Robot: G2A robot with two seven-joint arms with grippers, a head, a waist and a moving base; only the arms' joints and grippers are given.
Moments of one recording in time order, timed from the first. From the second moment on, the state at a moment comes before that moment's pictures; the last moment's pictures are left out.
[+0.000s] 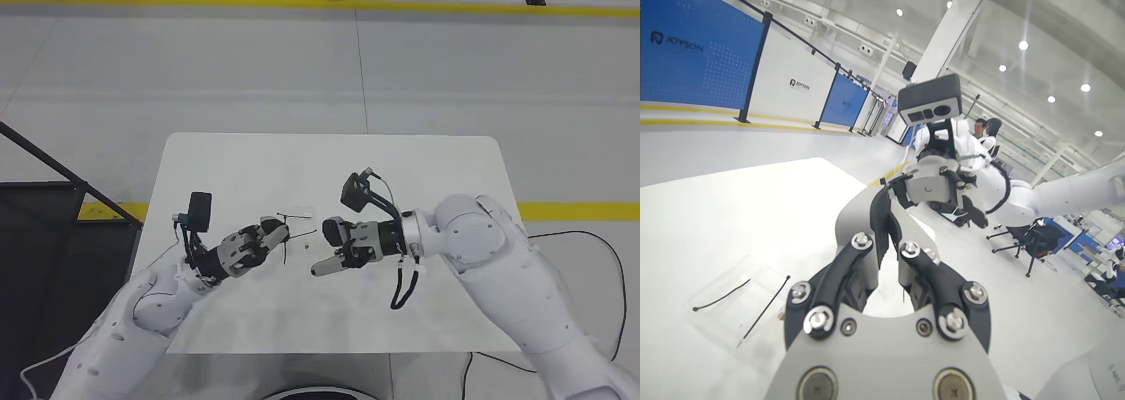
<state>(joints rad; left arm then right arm) 1.32 -0.96 -1.24 -1.71 0.42 -0.84 -0.02 -0.71 -1.09 0.88 -1.60 0.00 -0.49 1.06</state>
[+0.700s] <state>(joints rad) 1.27 -1.01 -1.18 -1.64 0.43 -0.85 0.09 -0.70 -1.14 0.79 -1.52 -0.09 -0.57 0.83</state>
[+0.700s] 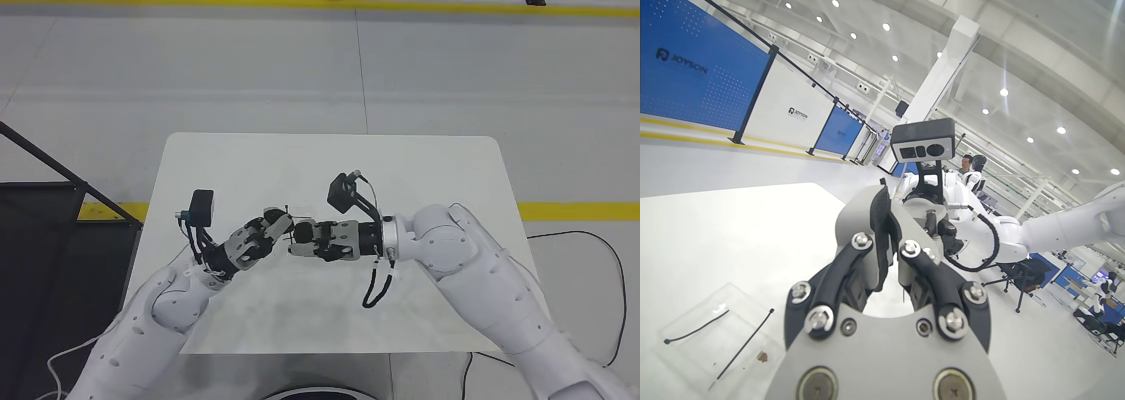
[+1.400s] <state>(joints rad) 1.28 -1.04 -1.20 -1.63 0.44 -0.87 0.09 -0.69 -1.16 0.79 -1.49 -0.05 -0.59 0.86</state>
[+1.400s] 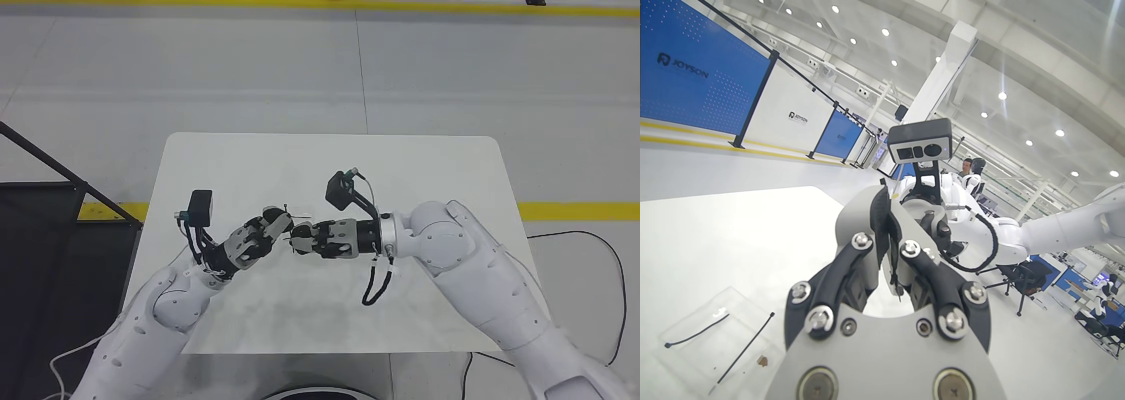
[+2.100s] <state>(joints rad) 1.28 -1.05 -1.21 -1.62 0.42 -0.89 0.06 -0.70 -1.16 0.80 -1.49 -0.06 -0.59 0.88</state>
